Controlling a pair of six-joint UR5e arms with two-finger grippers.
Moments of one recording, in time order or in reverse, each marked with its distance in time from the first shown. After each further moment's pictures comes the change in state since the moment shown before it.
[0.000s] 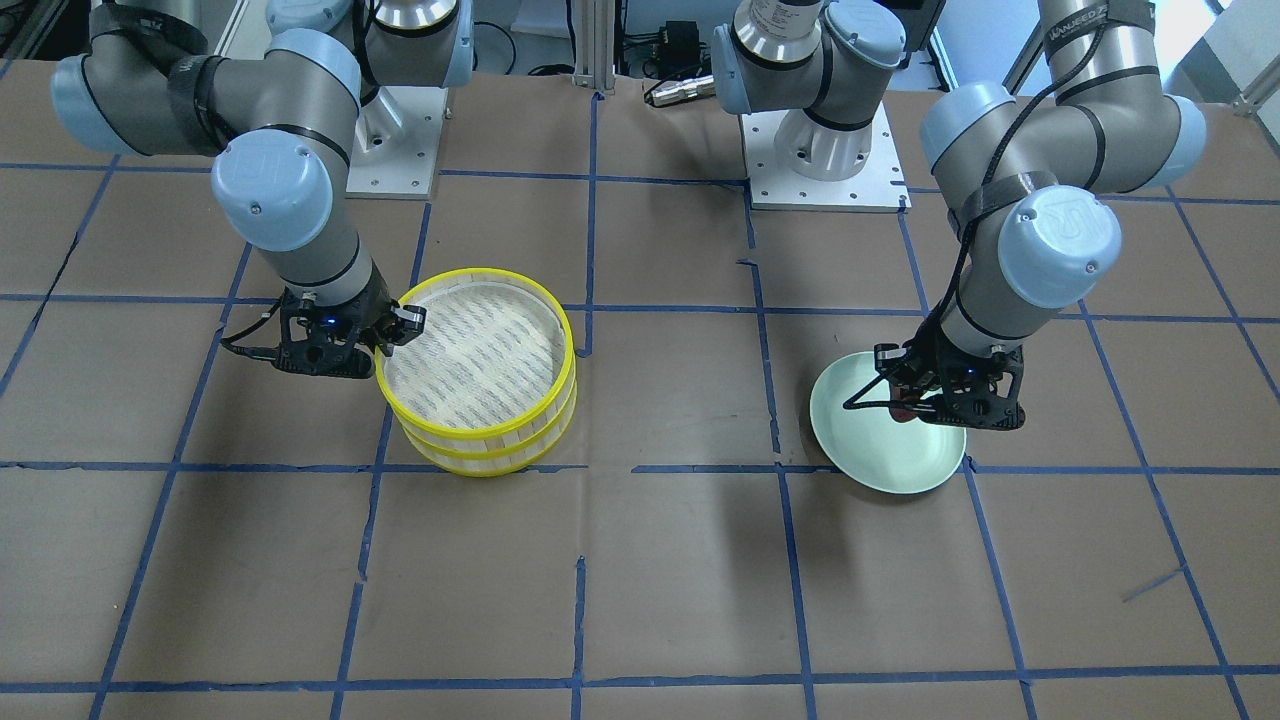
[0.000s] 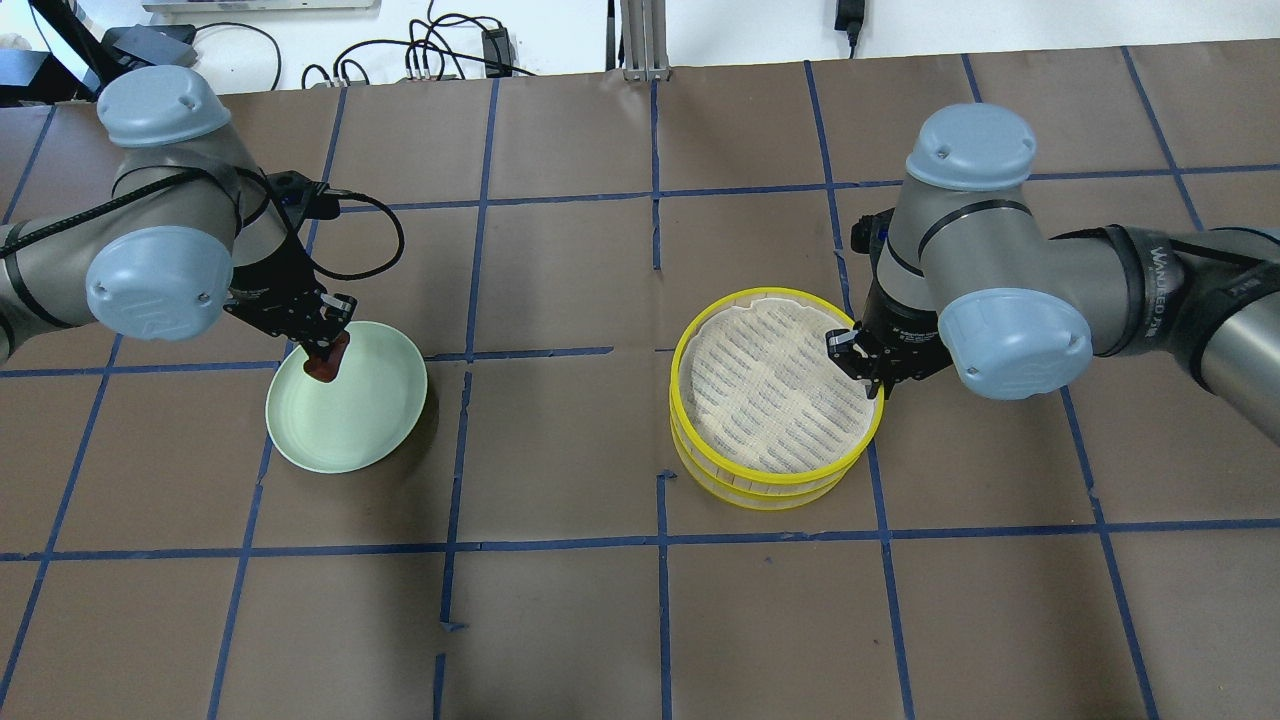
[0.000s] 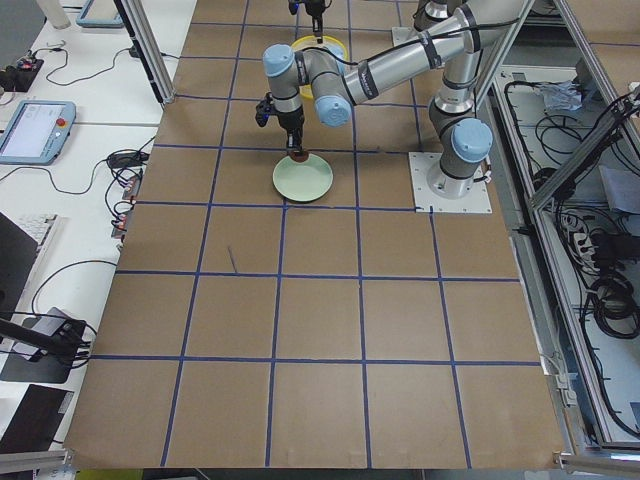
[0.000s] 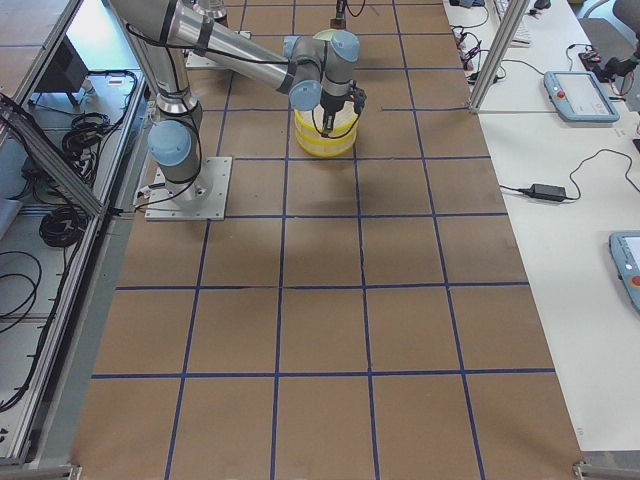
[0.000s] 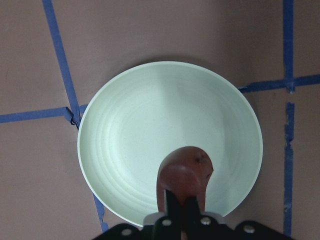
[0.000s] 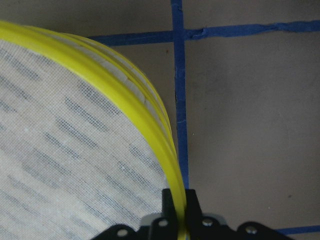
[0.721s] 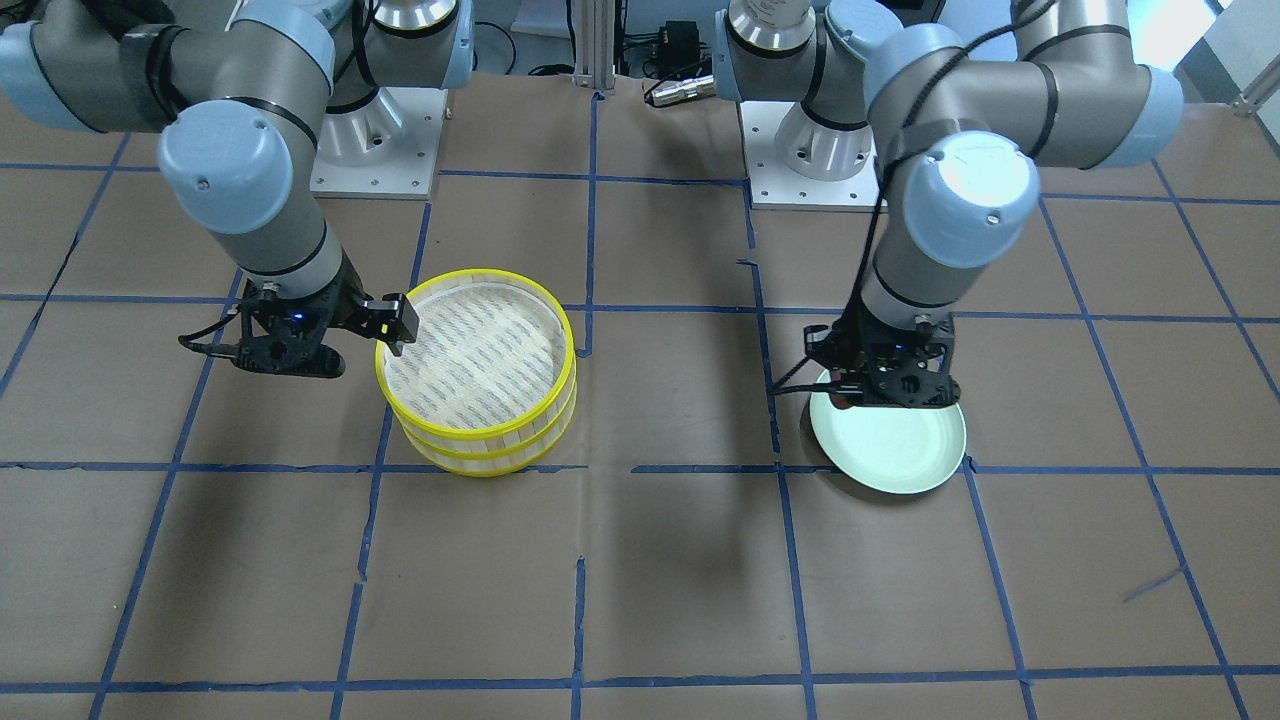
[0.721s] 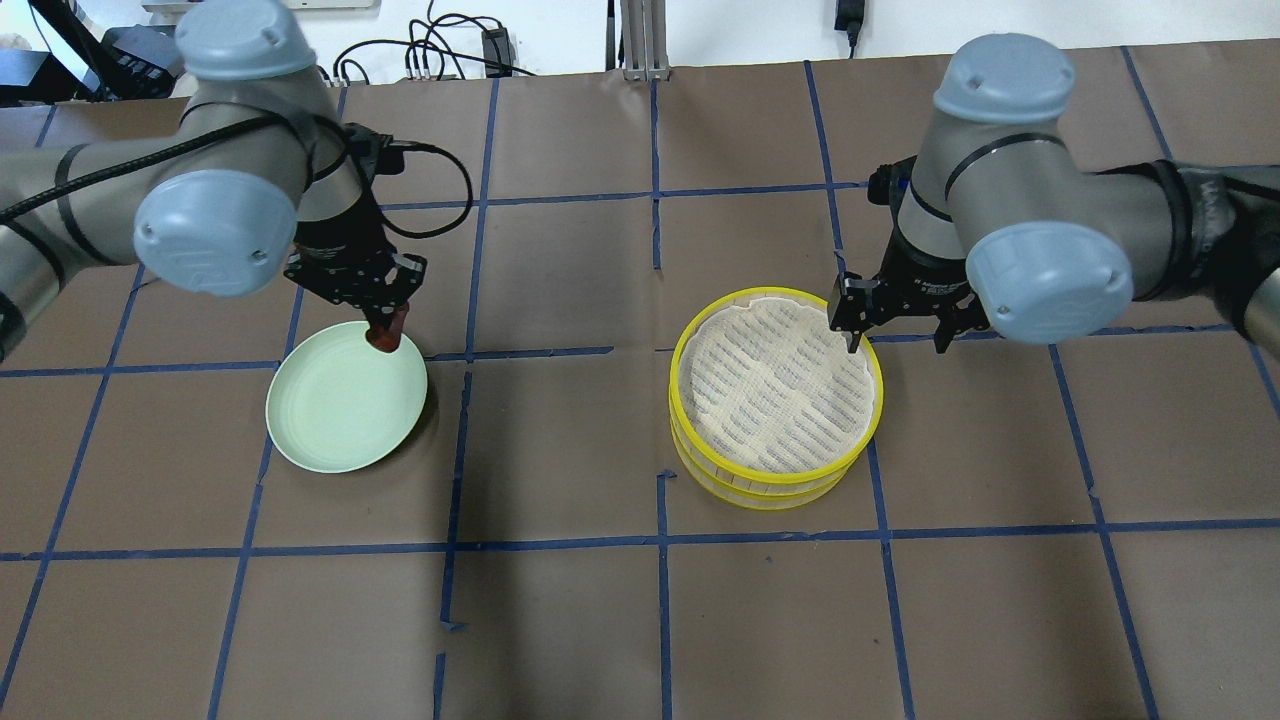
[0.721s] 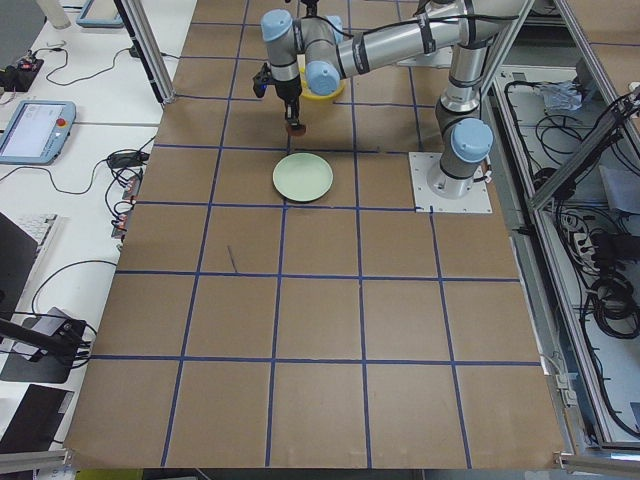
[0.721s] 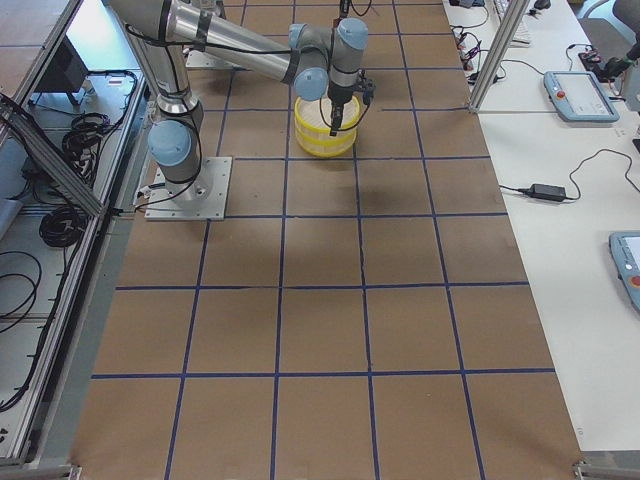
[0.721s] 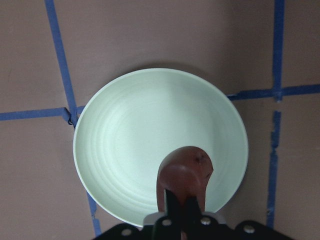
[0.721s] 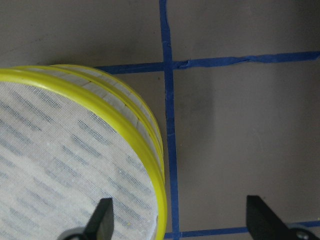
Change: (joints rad) left arm -0.242 0.013 0.154 -0.165 -0.018 -0.303; right arm -0.039 -0.013 -0.146 0.140 -0.001 -0.032
